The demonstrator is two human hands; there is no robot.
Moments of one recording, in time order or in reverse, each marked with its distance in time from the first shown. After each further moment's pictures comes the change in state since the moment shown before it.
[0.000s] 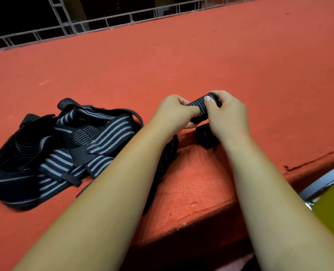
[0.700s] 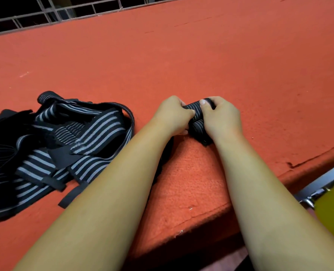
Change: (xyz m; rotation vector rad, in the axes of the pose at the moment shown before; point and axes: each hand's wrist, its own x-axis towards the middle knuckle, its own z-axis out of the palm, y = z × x) left_hand 0.038 -0.030 0.013 0.334 -0.037 0.010; right_hand 0.011 0.042 0.030 -0.219 -0.036 0.131
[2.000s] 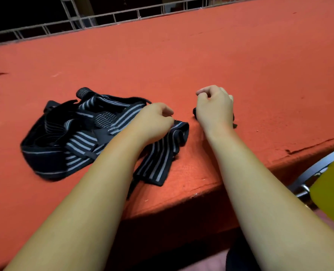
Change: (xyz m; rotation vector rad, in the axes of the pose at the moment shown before) left_hand -0.101 -0.034 -0.083 0.273 0.114 0.066; right_hand -0.063 -0.073 -0.008 0.184 0.099 -0.108
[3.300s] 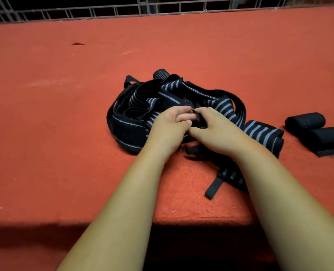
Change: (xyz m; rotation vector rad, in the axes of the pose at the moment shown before) left_hand -0.049 -0.160 -0.062 -0.804 0.286 -0.126; right_hand -0.100 -0.088 0.124 -0.168 -0.887 -0.389
